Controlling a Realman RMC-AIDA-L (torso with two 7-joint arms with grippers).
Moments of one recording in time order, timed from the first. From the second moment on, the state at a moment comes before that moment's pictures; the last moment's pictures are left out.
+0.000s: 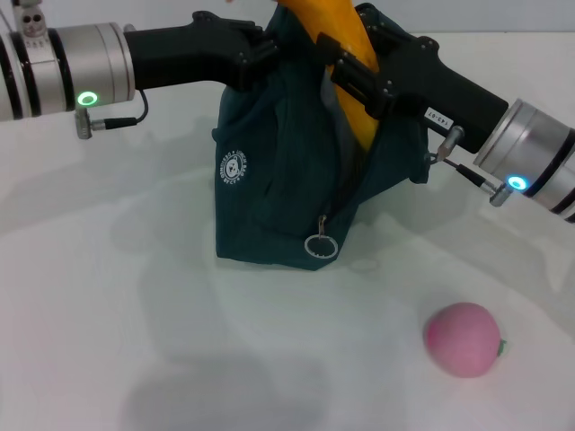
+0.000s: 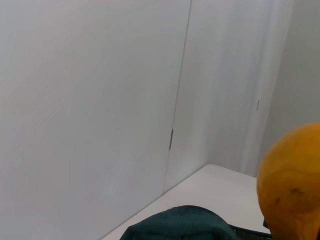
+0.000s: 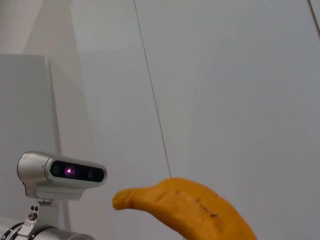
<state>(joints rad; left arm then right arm) -0.66 -2.07 0.93 0.76 1.73 1.29 -1.55 0.64 2.03 -2.06 -0.40 -0.04 -1.19 0.74</state>
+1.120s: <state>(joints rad) -0.66 -2.07 0.94 0.75 1.75 1.29 -1.54 0.55 2.03 -2.09 -0.41 -0.02 -1.24 0.68</state>
